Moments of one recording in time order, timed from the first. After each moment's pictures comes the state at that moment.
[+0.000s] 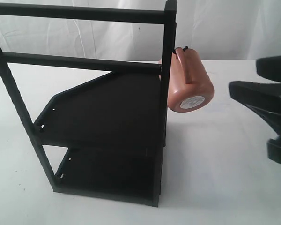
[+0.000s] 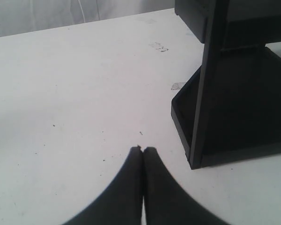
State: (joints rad) left arm -0.16 0.00 0.02 -0.16 0.34 0.18; right arm 0.41 0.65 -0.67 0.60 0.47 -0.84
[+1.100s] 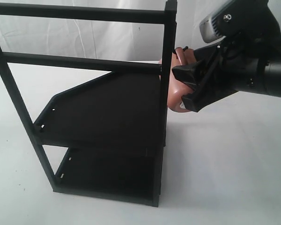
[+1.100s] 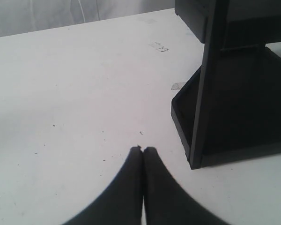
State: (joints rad) left arm -0.16 0.00 0.02 -0.16 0.34 0.18; right arm 0.46 1.14 -0.79 1.07 0.22 -1.38
